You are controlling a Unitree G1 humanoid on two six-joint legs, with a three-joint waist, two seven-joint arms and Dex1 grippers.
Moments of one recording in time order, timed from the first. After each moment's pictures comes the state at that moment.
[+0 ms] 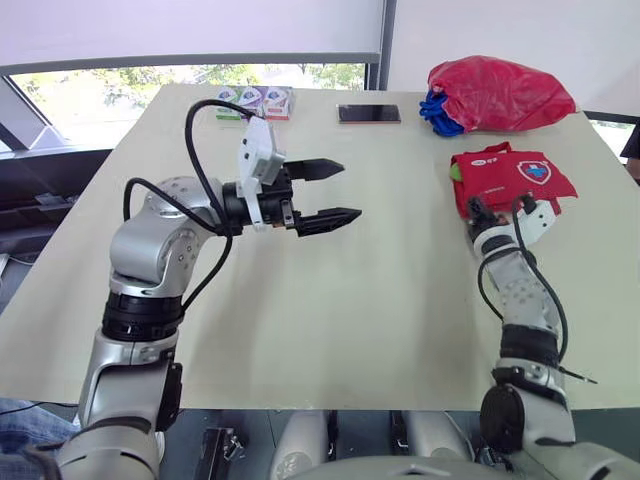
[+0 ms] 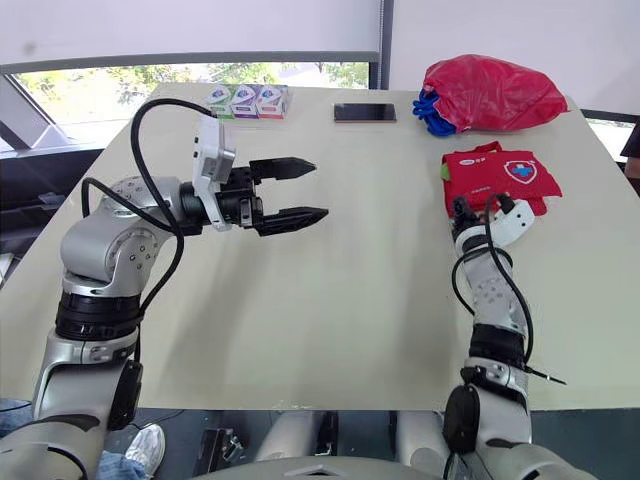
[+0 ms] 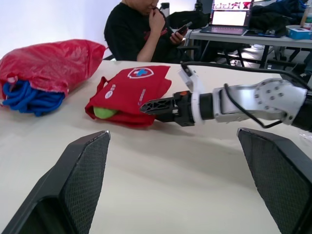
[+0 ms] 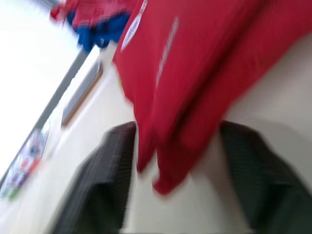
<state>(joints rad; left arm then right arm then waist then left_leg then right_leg) -0.65 0.64 0.01 -0.14 -0.56 0.59 -1.08 -0.47 -0.04 -0.46 0.14 0.80 0.53 -0.09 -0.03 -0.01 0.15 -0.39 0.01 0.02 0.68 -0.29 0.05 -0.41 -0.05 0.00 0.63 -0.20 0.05</state>
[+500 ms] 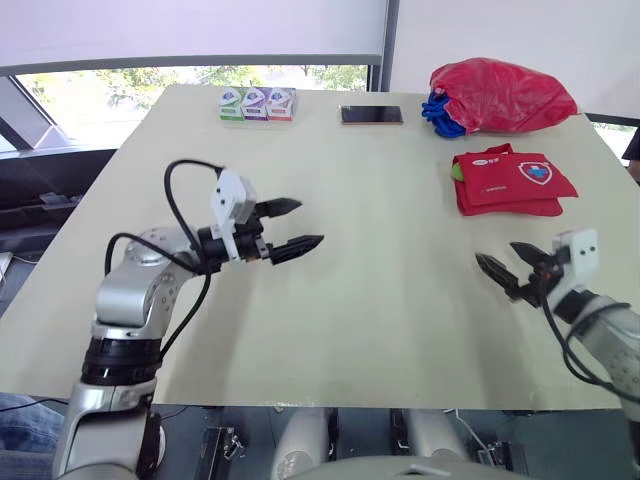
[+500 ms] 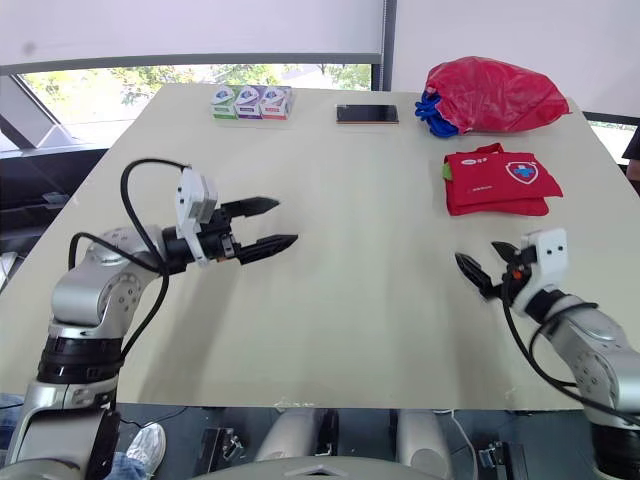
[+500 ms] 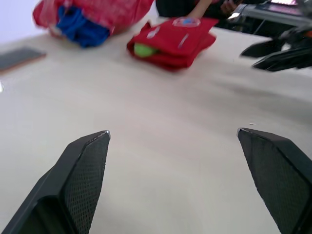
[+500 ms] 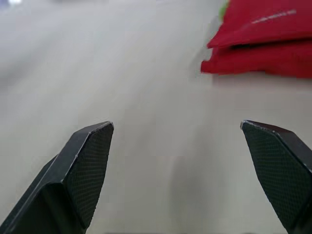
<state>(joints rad) -0.31 0.68 0.10 -0.13 -0.51 0.49 -1.01 0.11 -0.67 -0.24 -0.31 0.56 0.39 0.62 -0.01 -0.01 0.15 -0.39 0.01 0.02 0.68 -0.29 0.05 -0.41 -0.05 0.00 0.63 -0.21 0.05</state>
